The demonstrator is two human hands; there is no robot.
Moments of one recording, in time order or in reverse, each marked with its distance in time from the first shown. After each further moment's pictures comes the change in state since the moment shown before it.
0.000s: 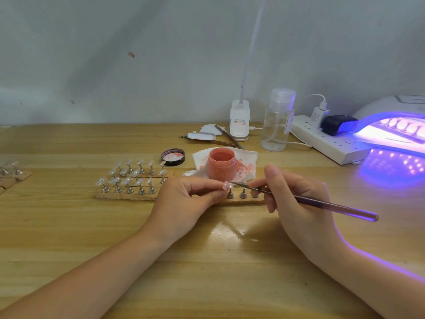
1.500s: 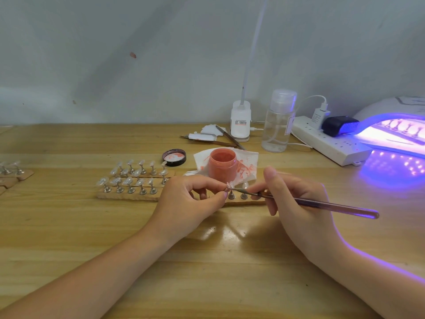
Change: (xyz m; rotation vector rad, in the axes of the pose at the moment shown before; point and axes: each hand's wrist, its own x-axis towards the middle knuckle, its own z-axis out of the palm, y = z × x) left_hand -0.004 0.009 -0.002 0.103 -0.016 0.001; right_hand 0.000 0.000 0.000 0.012 -0.025 -0.032
